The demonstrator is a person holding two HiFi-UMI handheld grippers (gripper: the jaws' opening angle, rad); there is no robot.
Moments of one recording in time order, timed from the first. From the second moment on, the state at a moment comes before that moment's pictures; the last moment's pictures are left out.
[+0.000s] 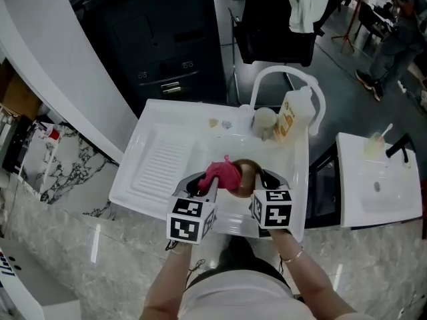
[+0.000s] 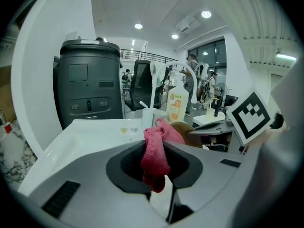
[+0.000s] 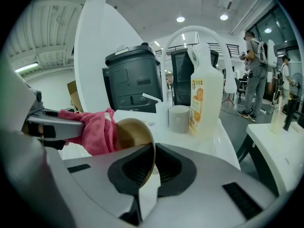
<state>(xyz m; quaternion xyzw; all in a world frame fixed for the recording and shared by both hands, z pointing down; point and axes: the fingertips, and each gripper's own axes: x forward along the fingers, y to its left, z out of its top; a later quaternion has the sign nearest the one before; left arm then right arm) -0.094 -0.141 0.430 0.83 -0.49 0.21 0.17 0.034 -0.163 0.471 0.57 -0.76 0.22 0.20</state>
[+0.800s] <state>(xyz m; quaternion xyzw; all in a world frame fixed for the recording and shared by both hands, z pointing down) -0.124 -0.171 0.371 0.81 -0.56 0.10 0.12 0.056 -0.175 0.508 0.58 -0.74 0.26 0.23</state>
